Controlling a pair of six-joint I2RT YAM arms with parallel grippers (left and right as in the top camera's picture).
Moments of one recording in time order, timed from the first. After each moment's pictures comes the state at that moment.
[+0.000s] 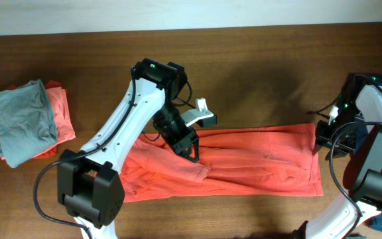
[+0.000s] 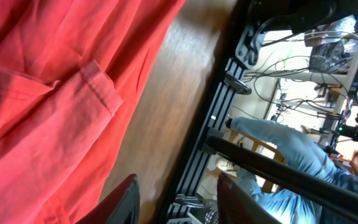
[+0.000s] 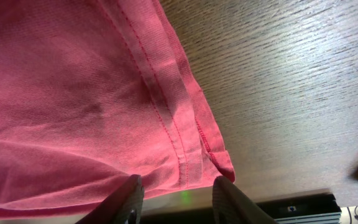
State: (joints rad) left arm -0.48 1.95 1.78 -1.68 0.62 0.62; right arm -0.41 1.98 1.43 -1.39 -0.03 0.06
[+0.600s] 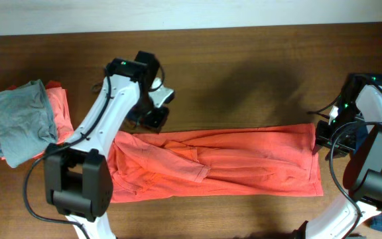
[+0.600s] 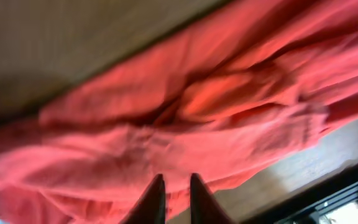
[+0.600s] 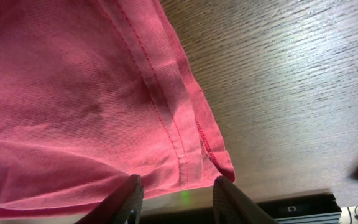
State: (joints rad) left arm -0.30 1.96 1.67 -1.36 0.20 0.15; right arm -0.41 1.98 1.43 -1.39 -0.04 0.05
